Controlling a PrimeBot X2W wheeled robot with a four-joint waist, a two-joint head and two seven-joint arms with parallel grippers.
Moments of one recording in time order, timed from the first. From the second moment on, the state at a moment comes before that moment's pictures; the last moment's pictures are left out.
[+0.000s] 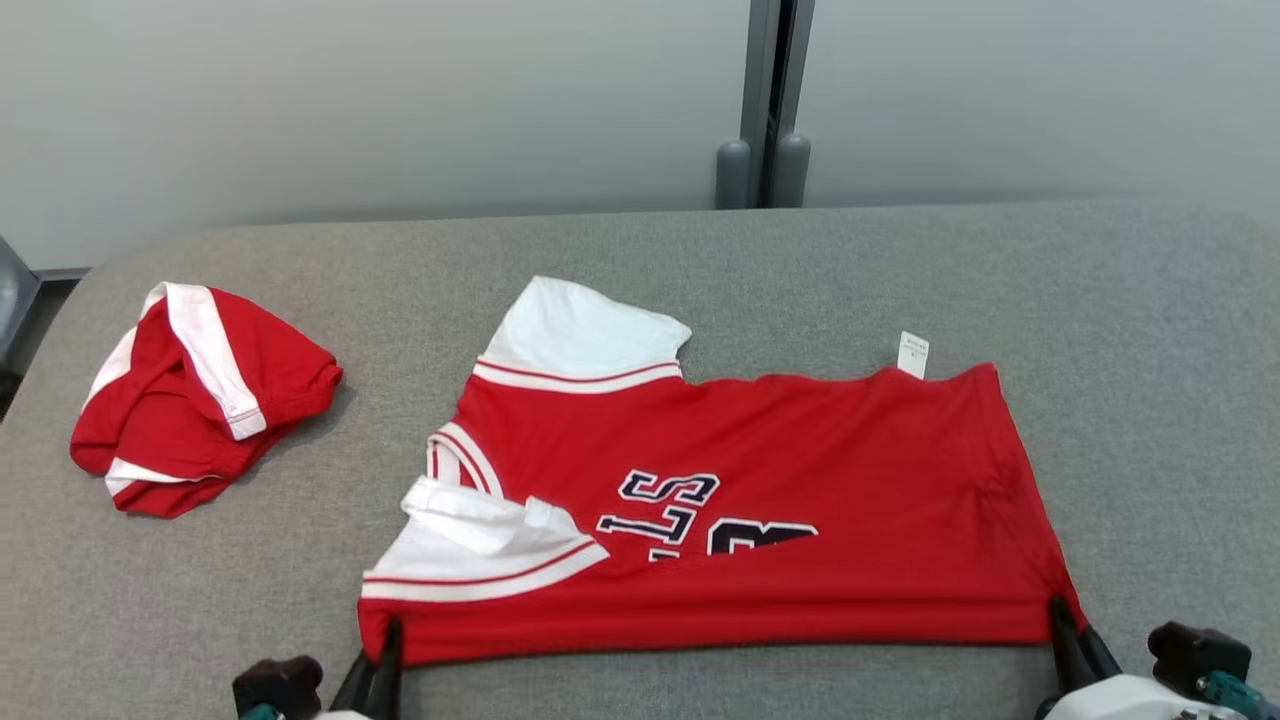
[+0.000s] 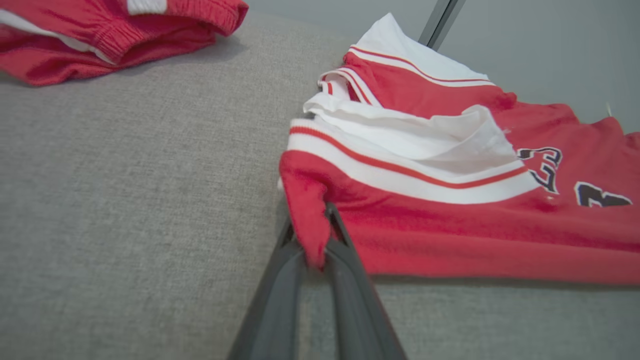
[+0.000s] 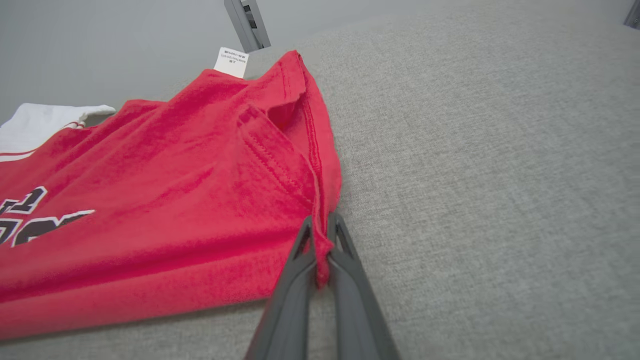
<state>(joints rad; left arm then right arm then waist) -0.11 0.04 -0.07 0.71 -0.33 -0.09 -0.26 -0.14 -0.05 -0.06 0.72 0.30 0.13 -0.26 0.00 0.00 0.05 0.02</state>
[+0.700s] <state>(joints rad) -0.12 0.06 -0.08 0.55 -0.29 -0.04 -0.26 -0.18 -0.11 -0.04 0.64 0.30 0.13 -0.26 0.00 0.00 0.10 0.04</state>
